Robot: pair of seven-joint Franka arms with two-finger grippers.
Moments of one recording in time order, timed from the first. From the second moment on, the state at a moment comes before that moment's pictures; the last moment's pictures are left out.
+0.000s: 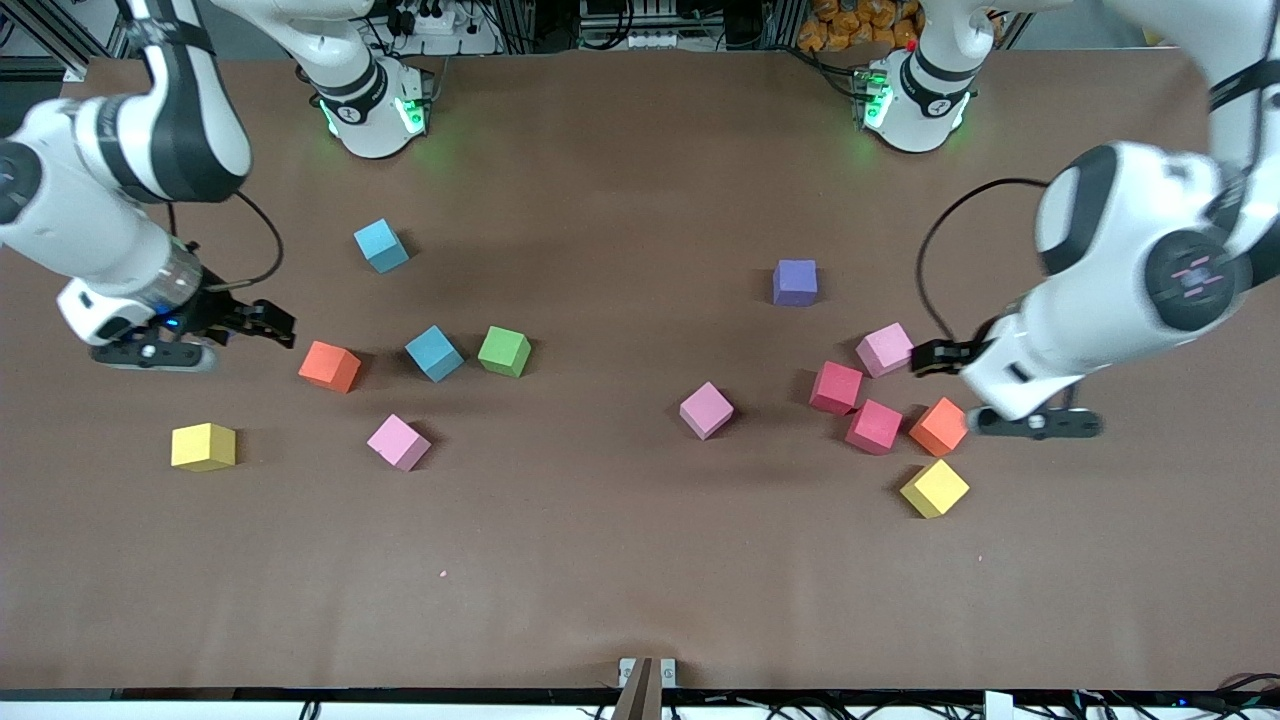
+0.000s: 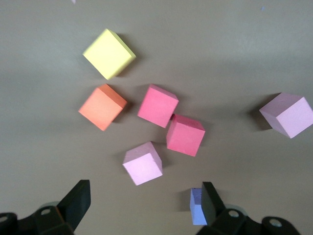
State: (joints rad) left arm -0.16 0.37 -0.11 -1.51 -0.01 1.72 -0.23; right arm -0.07 0.03 0.11 -2.10 0.01 2.14 0.07
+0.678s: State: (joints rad) left arm -0.15 0.30 -0.11 -1.92 -0.01 2.03 -0.39; right arm -0.09 0.21 0.09 -2.15 0.01 2.32 -0.40
